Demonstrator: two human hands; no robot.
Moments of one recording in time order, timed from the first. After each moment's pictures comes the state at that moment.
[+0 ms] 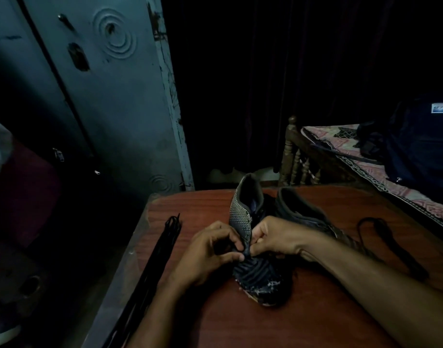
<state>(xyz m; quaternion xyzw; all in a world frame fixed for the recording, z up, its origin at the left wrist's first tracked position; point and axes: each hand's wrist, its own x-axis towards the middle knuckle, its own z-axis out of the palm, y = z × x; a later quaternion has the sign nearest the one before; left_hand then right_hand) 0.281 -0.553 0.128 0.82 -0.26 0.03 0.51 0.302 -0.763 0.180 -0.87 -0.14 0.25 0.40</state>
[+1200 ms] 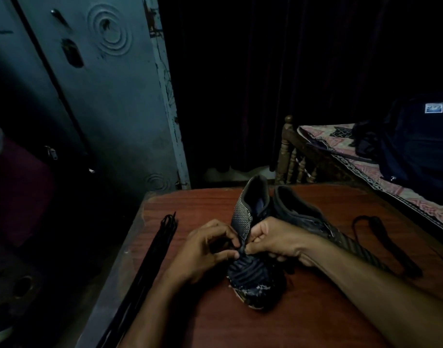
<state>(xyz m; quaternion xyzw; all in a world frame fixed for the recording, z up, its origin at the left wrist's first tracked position) 0.284 -0.550 0.129 0.81 -0.28 0.04 0.51 0.296 -0.767 0.174 -0.86 -0.11 0.24 0.43</state>
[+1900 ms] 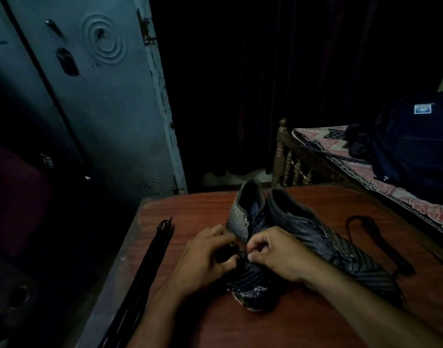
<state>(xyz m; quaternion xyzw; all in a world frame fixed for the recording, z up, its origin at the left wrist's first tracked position) 0.278 -0.560 0.127 0.87 -0.32 0.12 0.34 0.264 -0.771 0.172 -0.92 -0.14 0.07 0.36</state>
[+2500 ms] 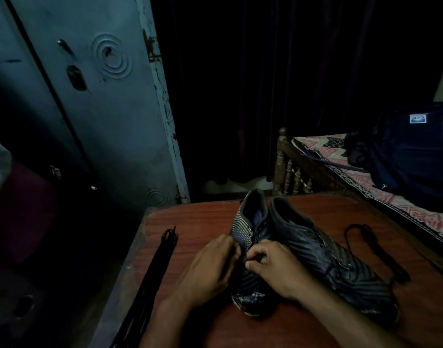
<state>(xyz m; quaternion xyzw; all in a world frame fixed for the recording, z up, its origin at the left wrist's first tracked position) 0.271 -0.568 0.129 0.89 -0.33 0.14 0.28 0.258 -0.762 0.148 -0.93 -0.10 -0.01 0.35</state>
